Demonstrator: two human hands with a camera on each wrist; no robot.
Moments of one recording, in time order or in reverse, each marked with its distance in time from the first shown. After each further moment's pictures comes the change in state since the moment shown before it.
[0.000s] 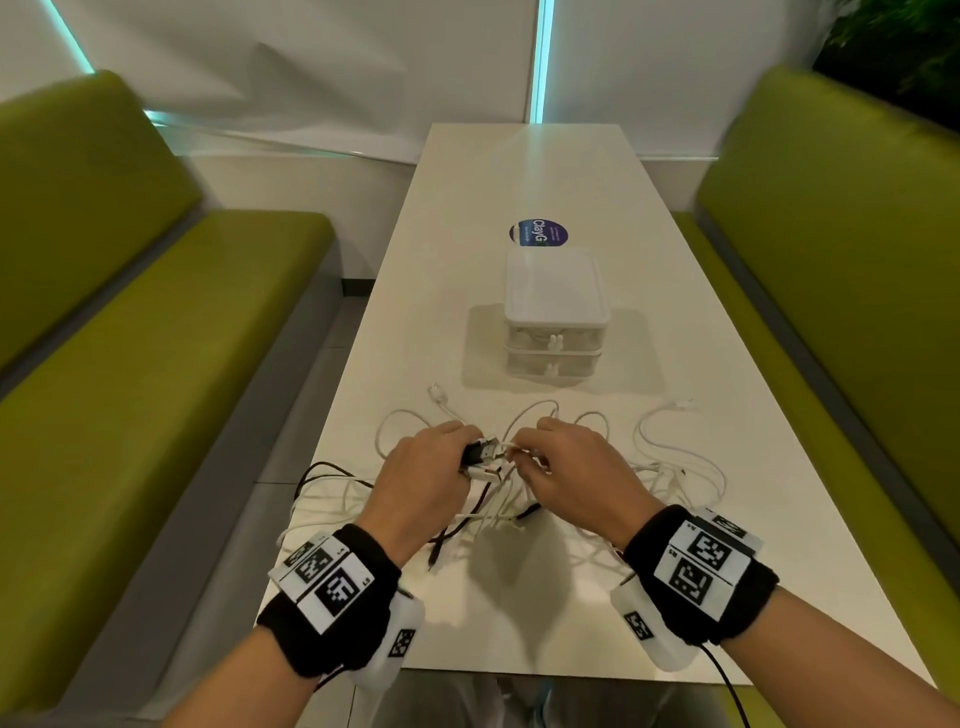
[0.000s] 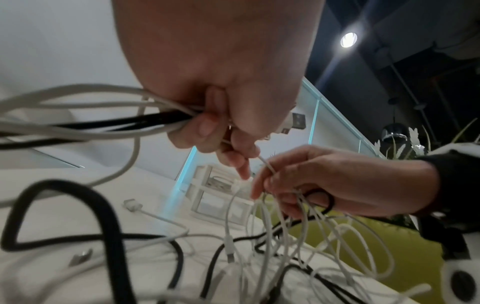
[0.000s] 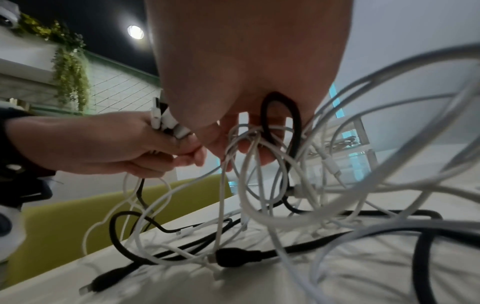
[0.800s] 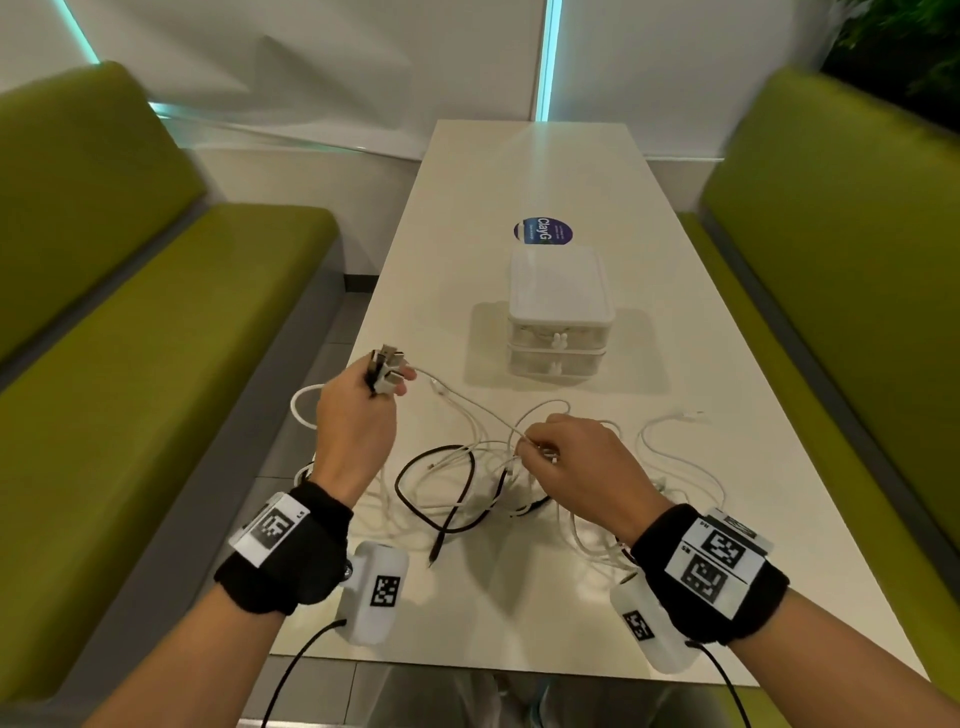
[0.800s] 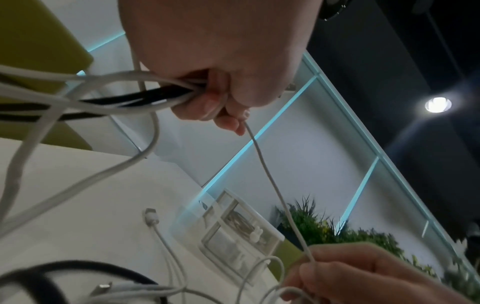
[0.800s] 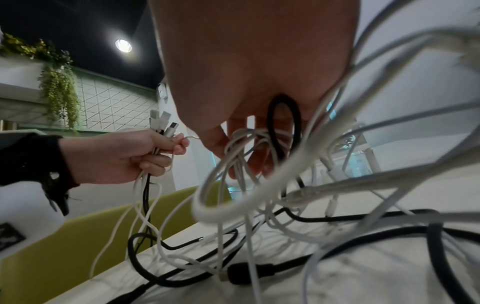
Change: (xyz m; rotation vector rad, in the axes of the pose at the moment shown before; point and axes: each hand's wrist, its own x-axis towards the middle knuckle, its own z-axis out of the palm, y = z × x) left_hand 0.018 -0.038 -0.034 -0.543 0.459 -0.332; right_hand 0.003 0.003 -0.001 0.060 0.015 0.095
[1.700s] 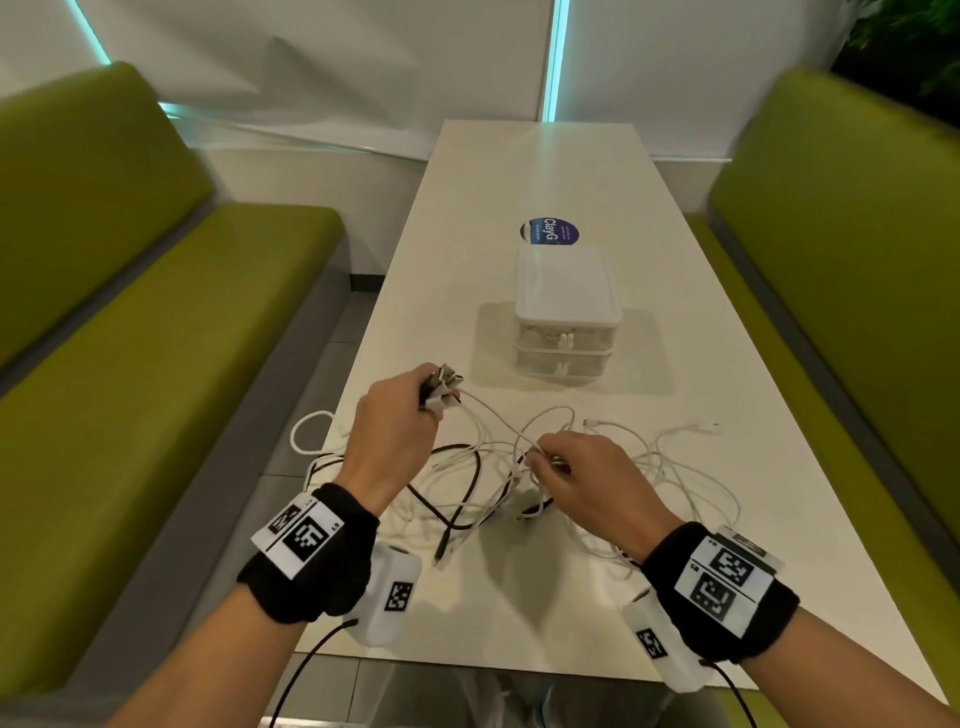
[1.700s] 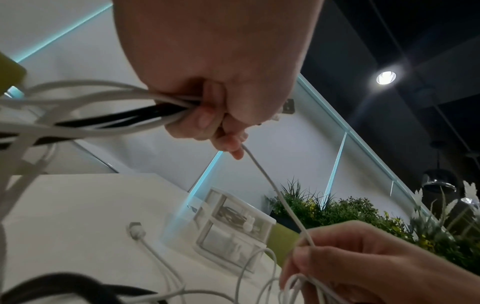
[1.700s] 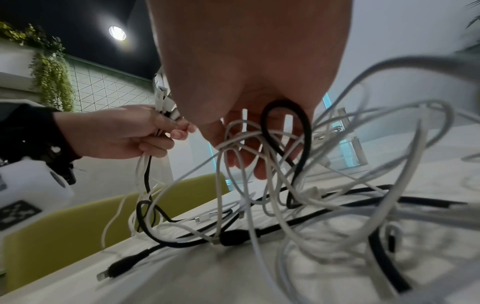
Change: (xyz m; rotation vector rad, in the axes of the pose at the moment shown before) left_hand -0.012 0.015 0.010 0.208 -0.193 0.165; right_hand -0.010 0.010 0.012 0.038 0.006 -0.029
